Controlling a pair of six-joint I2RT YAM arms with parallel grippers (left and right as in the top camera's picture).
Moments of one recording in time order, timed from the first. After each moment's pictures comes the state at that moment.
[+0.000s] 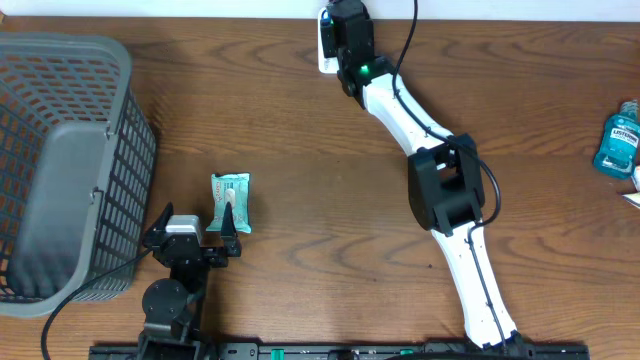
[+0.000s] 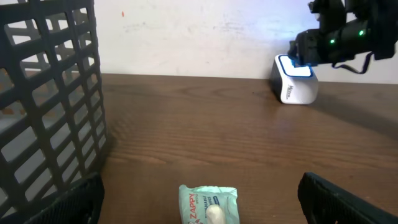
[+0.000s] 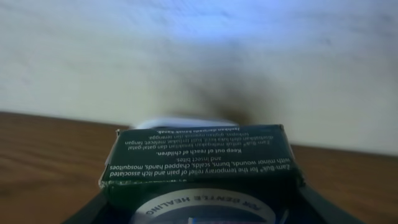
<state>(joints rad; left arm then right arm) -0.14 0.03 0.03 -0.12 -0.11 -0.07 0.42 2.62 2.28 -0.12 0.31 0.10</state>
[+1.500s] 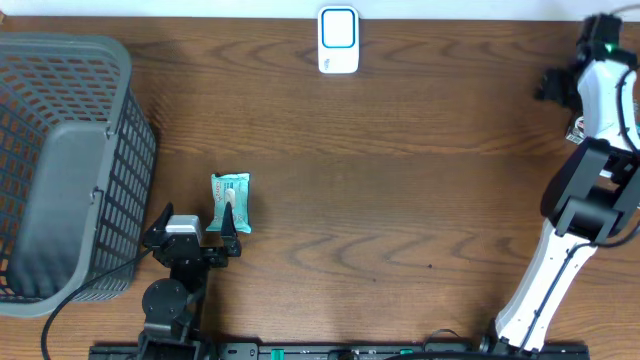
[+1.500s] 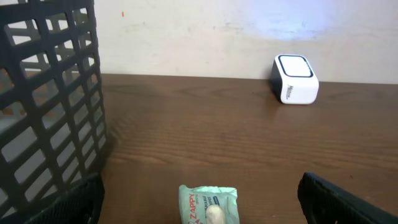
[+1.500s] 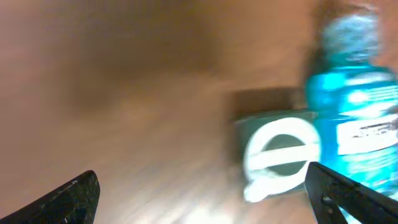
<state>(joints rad) -0.14 0.03 0.03 -0.12 -0.11 -0.07 -0.30 2.39 2.17 -0.95 0.25 0.17</state>
